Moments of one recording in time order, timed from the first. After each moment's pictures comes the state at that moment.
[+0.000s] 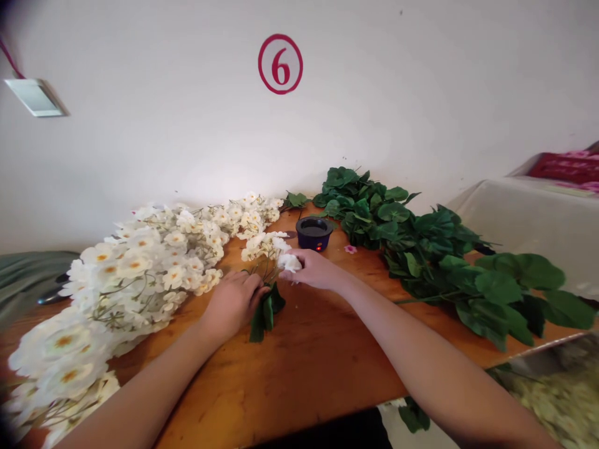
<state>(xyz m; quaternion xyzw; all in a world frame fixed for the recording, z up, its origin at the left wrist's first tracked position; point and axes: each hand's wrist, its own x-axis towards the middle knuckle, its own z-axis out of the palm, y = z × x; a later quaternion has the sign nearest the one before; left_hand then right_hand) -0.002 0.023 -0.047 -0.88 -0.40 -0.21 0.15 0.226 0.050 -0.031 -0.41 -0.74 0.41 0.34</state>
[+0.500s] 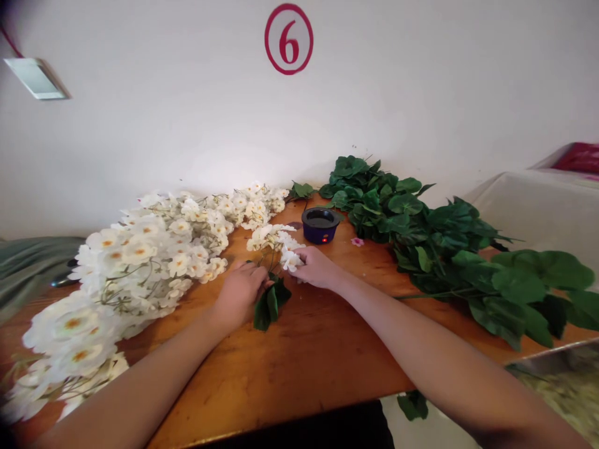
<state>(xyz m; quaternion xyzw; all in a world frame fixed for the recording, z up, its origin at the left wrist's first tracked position) 0.002 0.027 -0.060 -0.89 -0.40 -0.20 0.11 0.218 0.055 -0.060 -0.44 -0.71 0.43 0.34</state>
